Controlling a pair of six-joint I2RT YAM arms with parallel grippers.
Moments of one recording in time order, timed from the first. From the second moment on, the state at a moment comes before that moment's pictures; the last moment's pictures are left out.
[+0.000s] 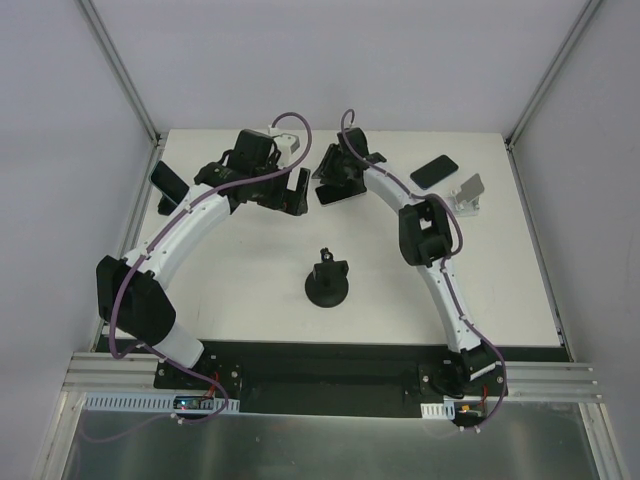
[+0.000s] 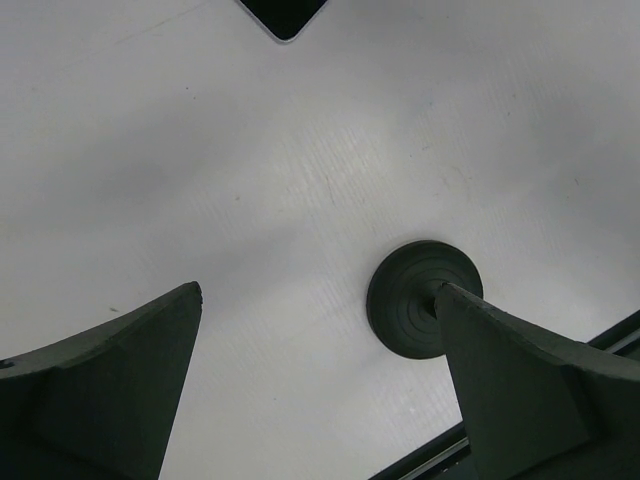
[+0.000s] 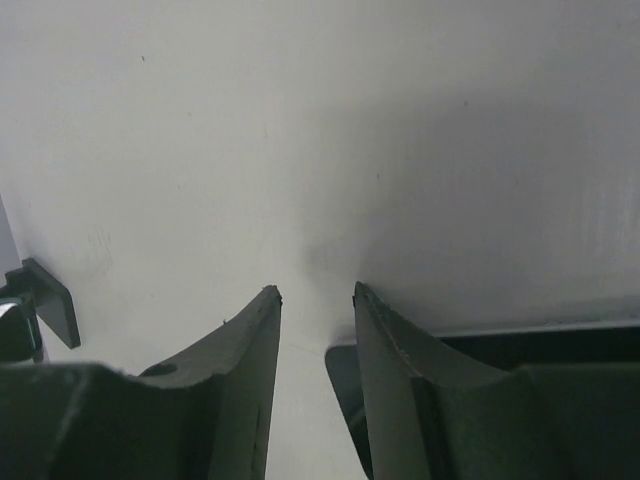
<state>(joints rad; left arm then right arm) -0.45 1.55 1.46 -0.72 0.20 -0.14 0.46 2.67 2.37 -0.42 -0.19 0.80</state>
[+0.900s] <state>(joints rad) -0.44 1.55 1.46 -0.72 0.20 -0.14 0.42 2.04 1.63 -0.66 -0.22 0.13</state>
